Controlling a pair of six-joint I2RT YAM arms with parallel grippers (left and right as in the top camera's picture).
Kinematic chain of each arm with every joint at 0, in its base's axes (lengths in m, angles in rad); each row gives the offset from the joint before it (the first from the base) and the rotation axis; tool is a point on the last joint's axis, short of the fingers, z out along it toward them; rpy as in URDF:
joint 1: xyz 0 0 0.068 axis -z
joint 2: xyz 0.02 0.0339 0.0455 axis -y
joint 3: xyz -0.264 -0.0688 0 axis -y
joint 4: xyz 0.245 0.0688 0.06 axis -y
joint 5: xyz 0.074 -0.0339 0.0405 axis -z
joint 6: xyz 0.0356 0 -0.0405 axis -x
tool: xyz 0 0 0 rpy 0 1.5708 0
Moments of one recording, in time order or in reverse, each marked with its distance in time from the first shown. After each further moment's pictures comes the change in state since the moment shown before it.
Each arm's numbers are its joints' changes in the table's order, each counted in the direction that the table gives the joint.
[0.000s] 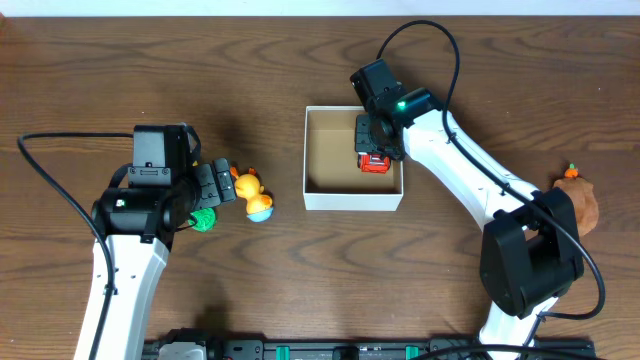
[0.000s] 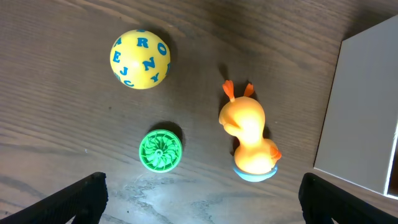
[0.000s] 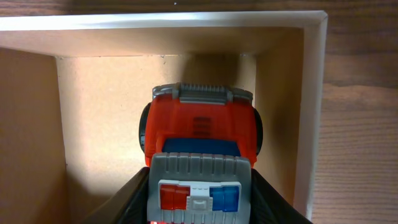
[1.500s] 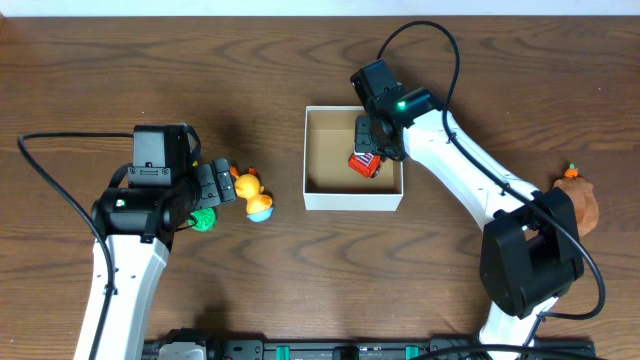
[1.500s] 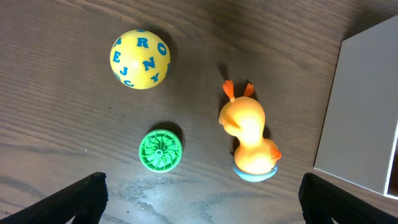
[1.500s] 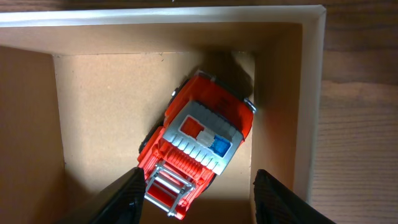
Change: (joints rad) left arm 0.000 0.000 0.000 0.000 0.000 0.000; right arm 0.000 0.000 0.000 -0.008 0.000 -0.003
